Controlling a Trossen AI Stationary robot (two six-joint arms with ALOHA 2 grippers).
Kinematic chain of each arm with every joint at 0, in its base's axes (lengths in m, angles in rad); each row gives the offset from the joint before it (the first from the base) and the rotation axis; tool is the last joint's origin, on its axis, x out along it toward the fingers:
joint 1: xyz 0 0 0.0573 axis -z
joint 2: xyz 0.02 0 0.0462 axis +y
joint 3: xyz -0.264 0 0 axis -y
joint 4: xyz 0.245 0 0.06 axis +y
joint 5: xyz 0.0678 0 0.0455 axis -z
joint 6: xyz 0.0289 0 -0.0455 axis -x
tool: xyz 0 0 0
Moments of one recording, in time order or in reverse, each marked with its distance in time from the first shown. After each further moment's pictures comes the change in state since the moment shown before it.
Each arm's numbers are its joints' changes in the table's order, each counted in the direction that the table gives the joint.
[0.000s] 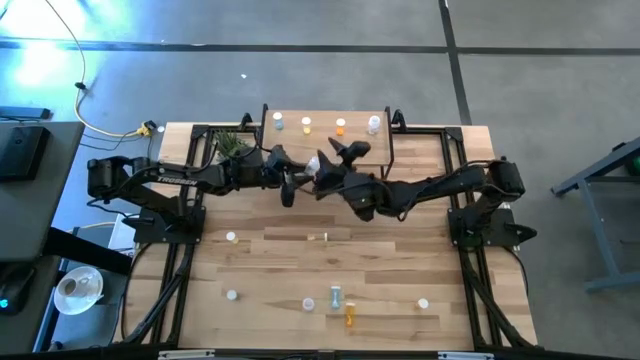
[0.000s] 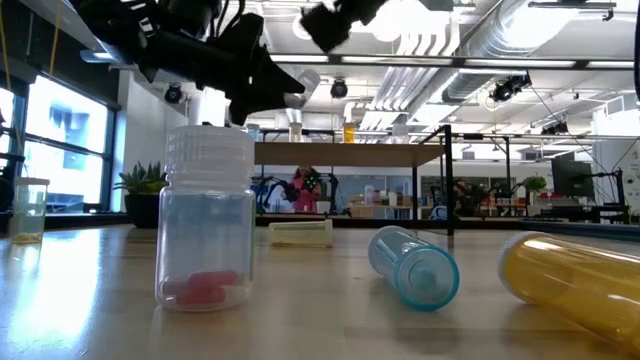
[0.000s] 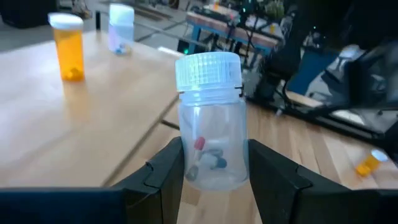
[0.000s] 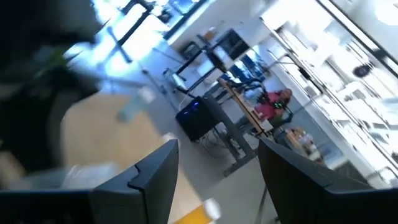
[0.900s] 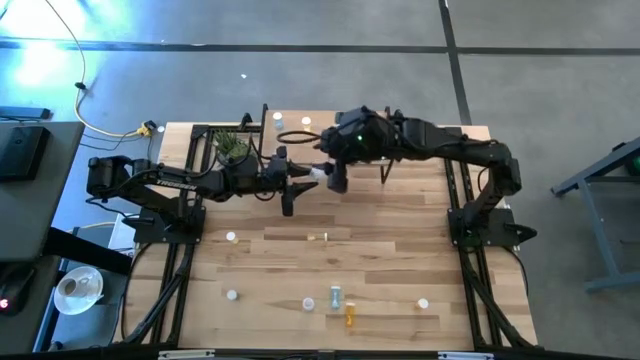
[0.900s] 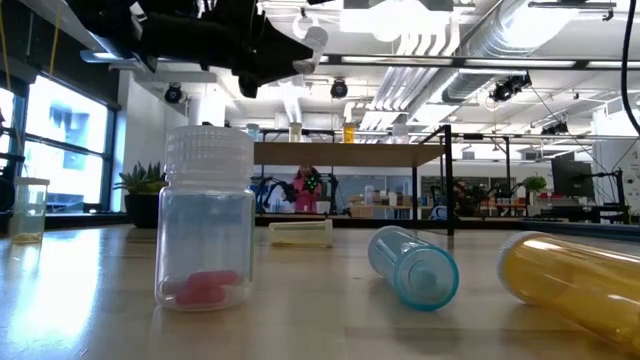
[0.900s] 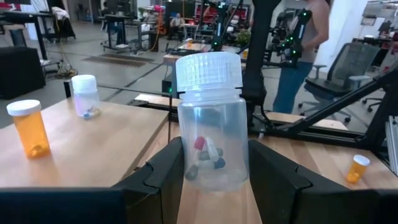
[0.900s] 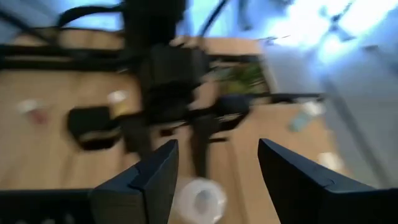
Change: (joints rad) left arm 0.090 0.000 0.000 -0.161 -0.035 -0.162; right arm 0.202 -0.001 0.647 1.180 -1.062 -0.605
